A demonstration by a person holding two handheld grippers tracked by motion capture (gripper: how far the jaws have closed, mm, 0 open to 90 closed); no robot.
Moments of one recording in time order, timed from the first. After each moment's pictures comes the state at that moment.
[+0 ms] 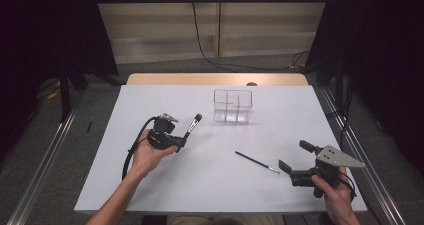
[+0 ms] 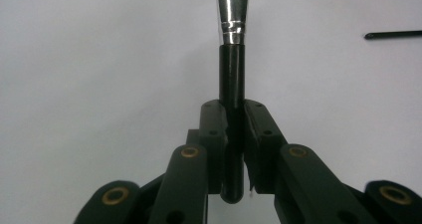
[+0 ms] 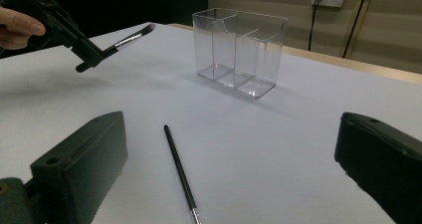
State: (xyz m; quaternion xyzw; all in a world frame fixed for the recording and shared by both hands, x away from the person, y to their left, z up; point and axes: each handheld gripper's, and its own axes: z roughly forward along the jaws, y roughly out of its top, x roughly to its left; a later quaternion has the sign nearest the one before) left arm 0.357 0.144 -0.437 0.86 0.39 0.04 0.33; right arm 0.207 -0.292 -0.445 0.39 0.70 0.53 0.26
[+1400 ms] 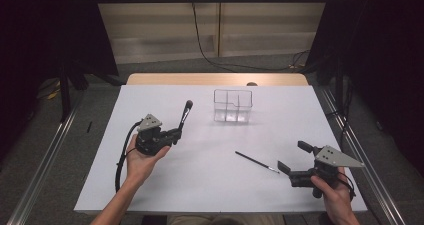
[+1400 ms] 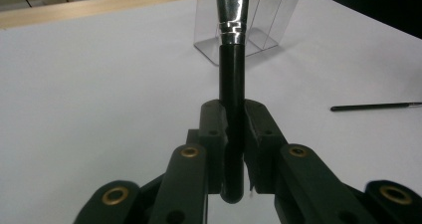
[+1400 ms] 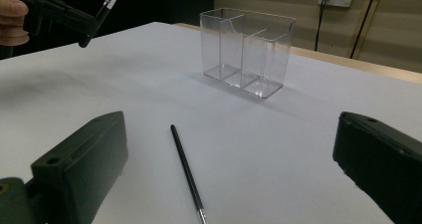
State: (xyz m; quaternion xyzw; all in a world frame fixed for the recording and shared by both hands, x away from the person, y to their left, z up) left arm 0.329 0.172 -0.427 0.78 0.36 0.12 0.49; right arm 0.207 -0.289 -0.445 0.38 0.70 0.54 0.26
